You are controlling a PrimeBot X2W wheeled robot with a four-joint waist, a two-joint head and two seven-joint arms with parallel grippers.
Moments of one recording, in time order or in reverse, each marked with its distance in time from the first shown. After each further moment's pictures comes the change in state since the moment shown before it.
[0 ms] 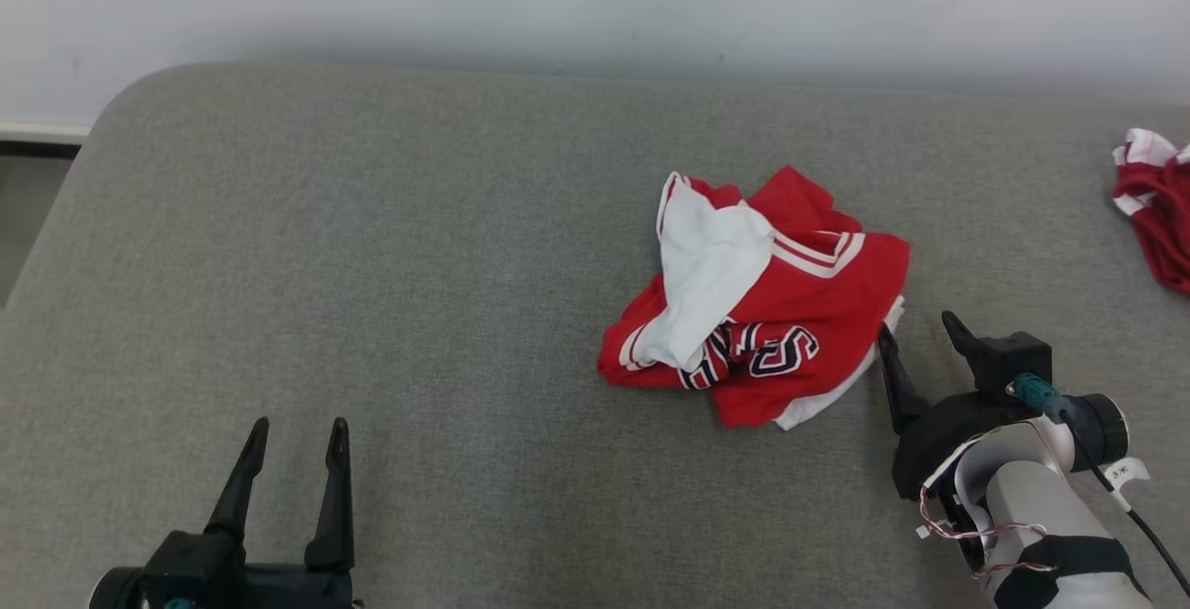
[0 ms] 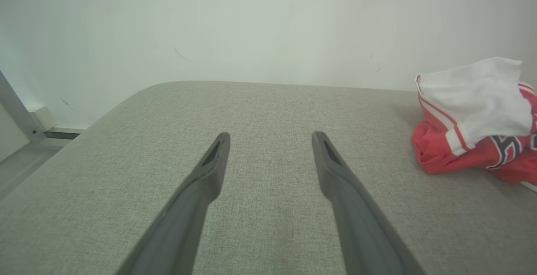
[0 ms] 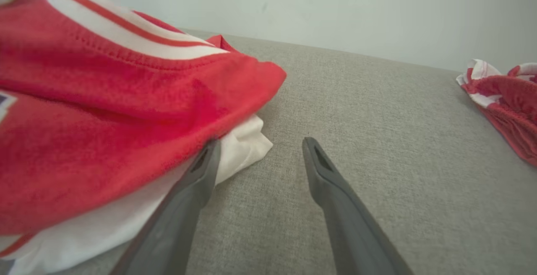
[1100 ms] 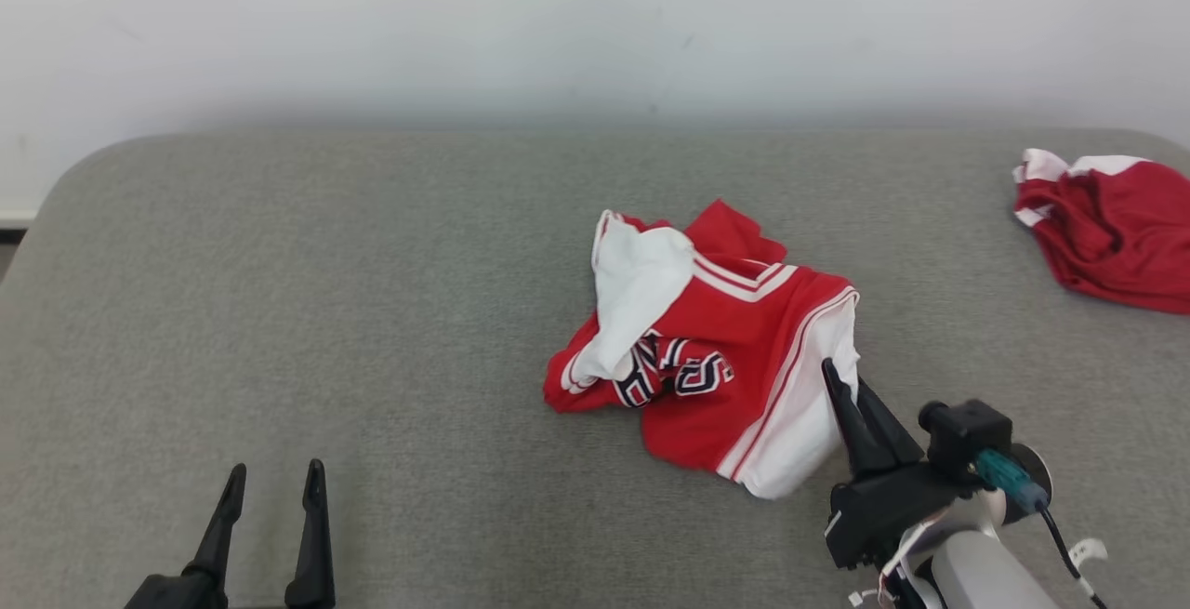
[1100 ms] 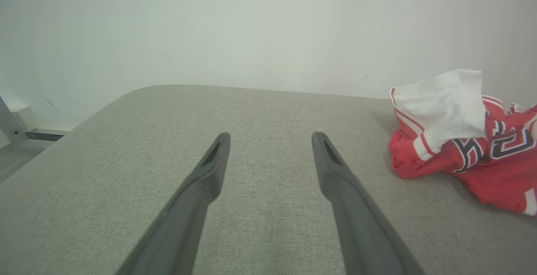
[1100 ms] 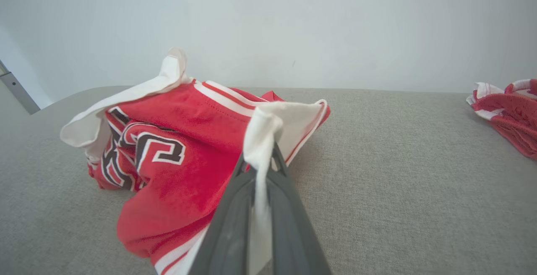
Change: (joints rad) left arm 0.058 -0.010 0.045 0.003 -0.018 0.000 0.000; right arm 0.192 0.031 0.166 -0.304 0.197 0.000 -0.010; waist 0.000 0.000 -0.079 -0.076
